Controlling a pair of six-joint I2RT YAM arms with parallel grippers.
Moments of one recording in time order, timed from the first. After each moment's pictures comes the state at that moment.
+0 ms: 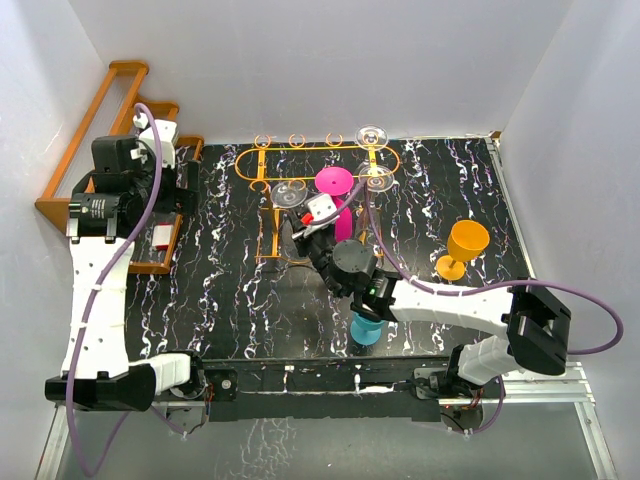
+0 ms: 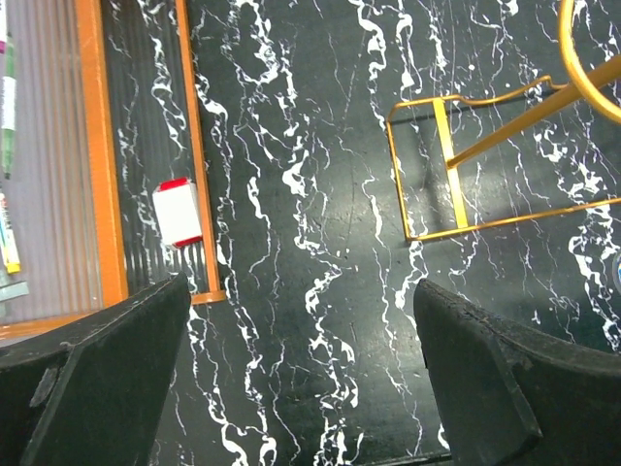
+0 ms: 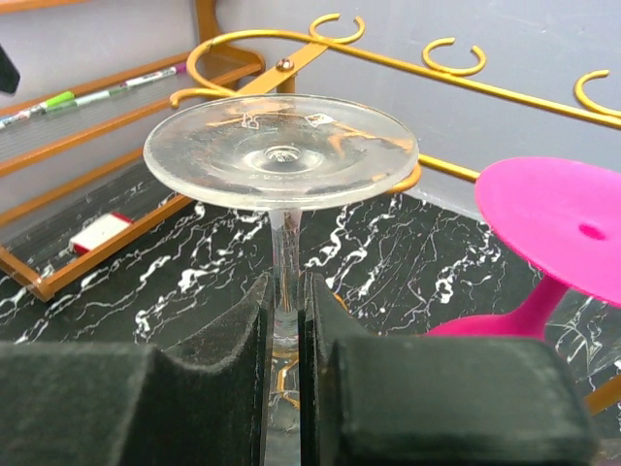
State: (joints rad) left arm -0.01 1.21 1.64 -1.07 0.10 0.17; right arm 1.15 1.41 0.94 0.63 0.63 -0.15
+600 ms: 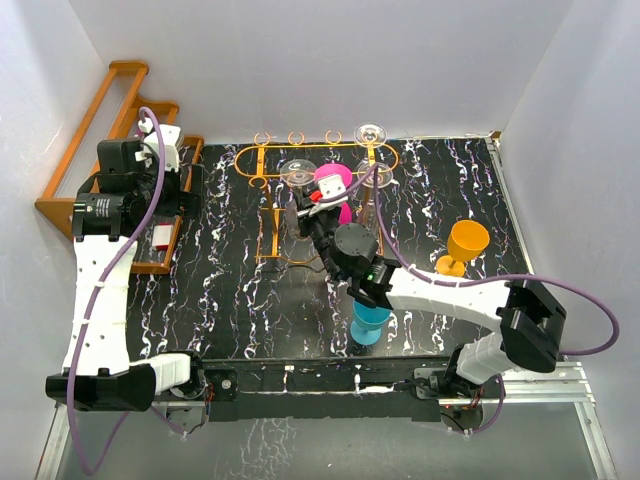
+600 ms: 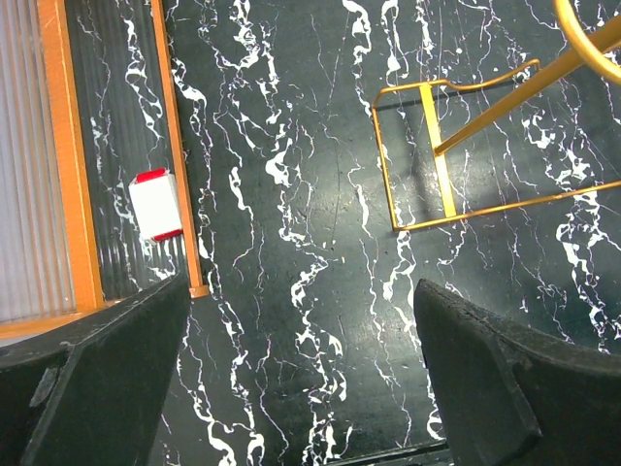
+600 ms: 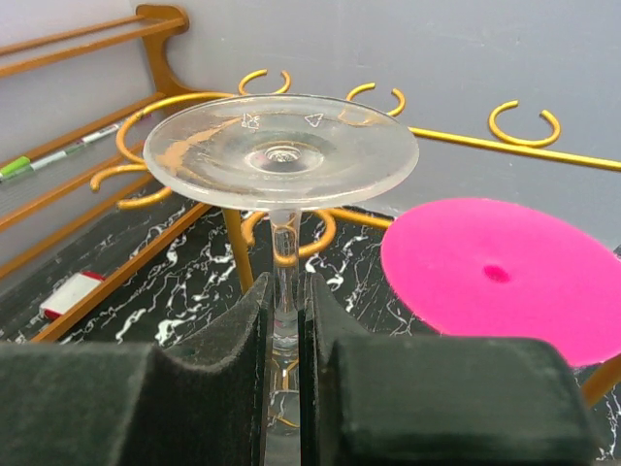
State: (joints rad) left arm -0.01 1.21 1.59 -1.06 0.13 0.15; right arm 1.08 1.44 1.02 0.67 0.67 -0.12
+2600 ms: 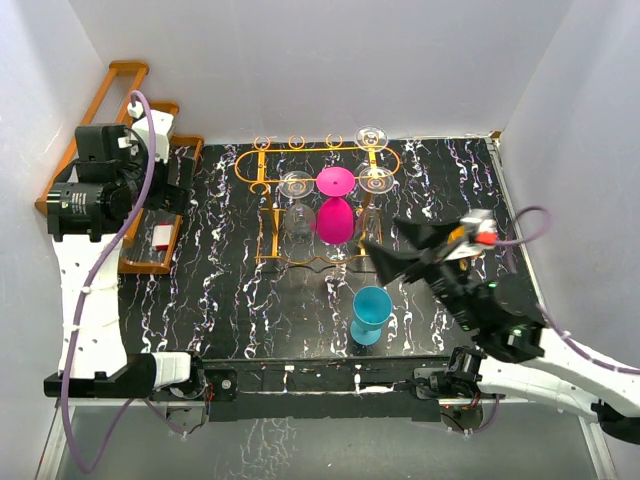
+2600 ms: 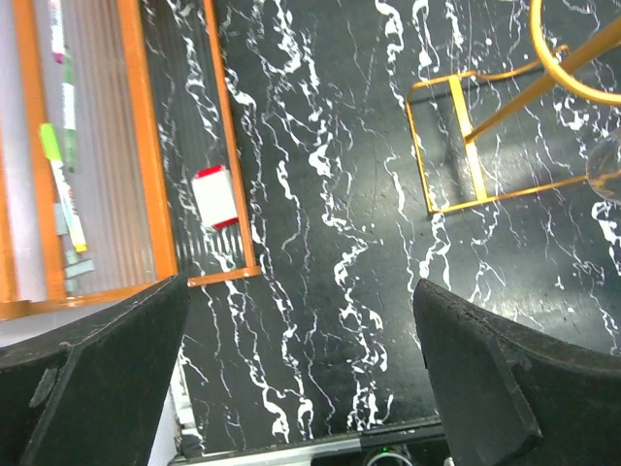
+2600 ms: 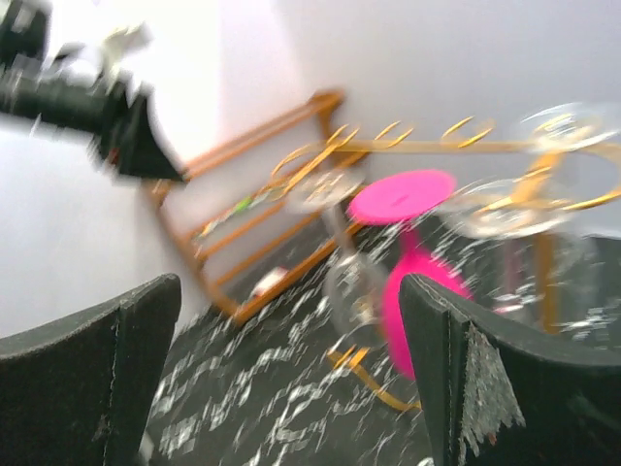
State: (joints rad) left arm -0.03 1.28 1.87 -1.29 0.07 0.25; right arm 1.12 0.61 0.70 0.22 0.35 0.19
